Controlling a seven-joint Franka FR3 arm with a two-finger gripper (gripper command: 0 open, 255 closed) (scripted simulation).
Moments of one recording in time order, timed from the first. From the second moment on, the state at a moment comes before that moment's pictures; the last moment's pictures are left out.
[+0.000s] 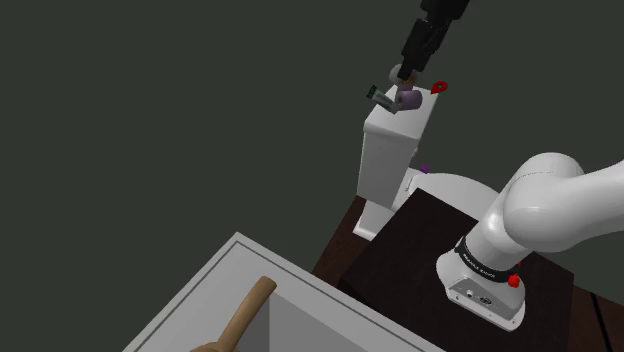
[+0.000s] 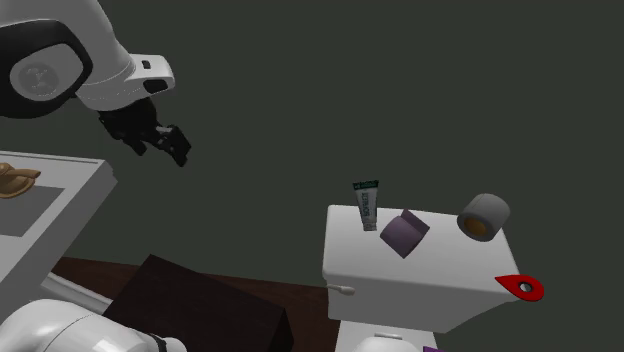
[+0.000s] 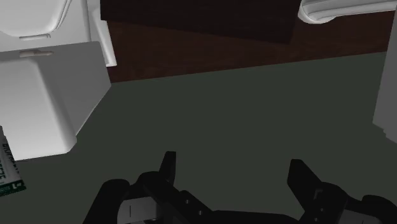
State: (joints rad) arm 0.01 -0.78 -0.01 -2.27 0.06 1.60 -0.06
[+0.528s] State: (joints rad) arm -0.01 -0.72 -0.11 -2.34 -0.01 1.73 -0.18
